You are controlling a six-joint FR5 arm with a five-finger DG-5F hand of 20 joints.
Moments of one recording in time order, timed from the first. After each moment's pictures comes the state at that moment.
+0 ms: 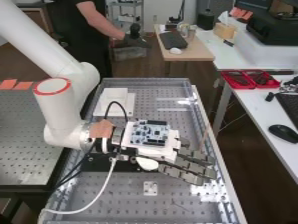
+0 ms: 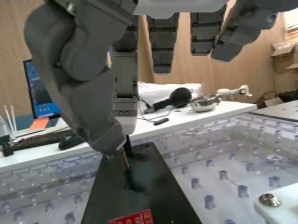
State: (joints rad) arm 1.35 -2.22 -1.70 -2.39 -1.63 -0.59
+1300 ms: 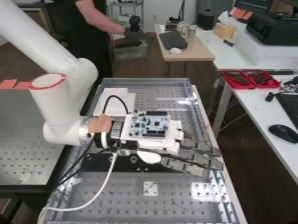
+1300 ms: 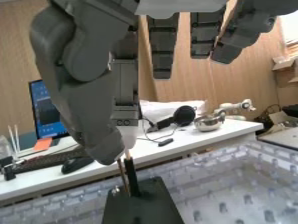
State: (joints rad) arm 1.35 -2.17 -1.71 -2.33 -1.62 -0.56
